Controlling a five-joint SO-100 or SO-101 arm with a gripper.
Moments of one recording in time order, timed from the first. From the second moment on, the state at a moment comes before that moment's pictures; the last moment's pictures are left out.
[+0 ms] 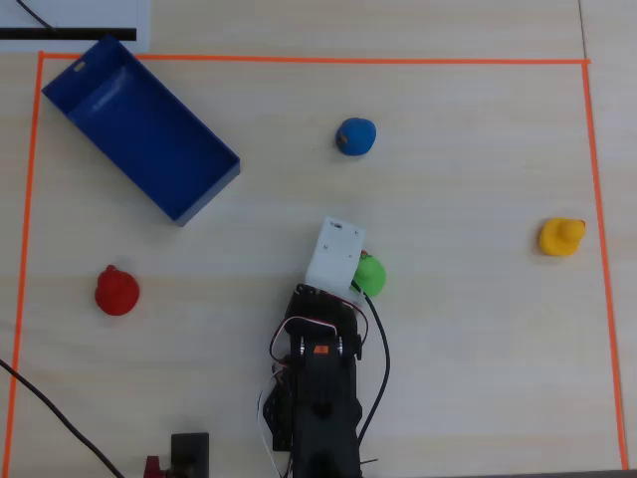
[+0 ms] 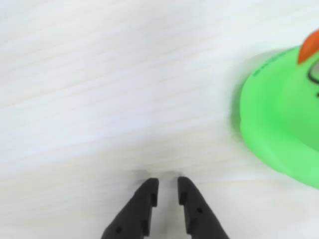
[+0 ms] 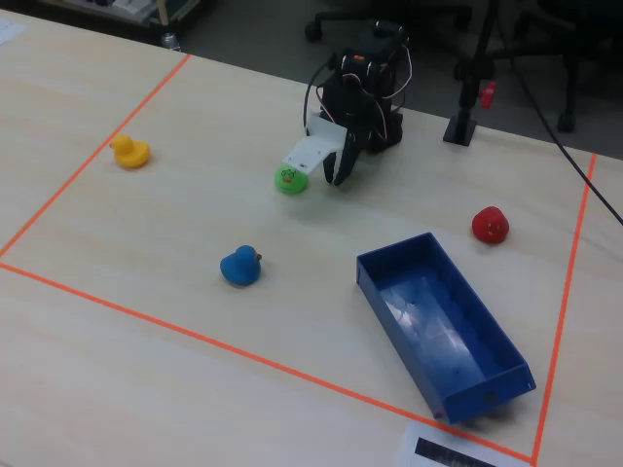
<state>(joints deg) 4.6 189.8 178.5 73.1 -68.7</state>
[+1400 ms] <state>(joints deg) 13.5 189.8 178.2 73.3 -72.3</state>
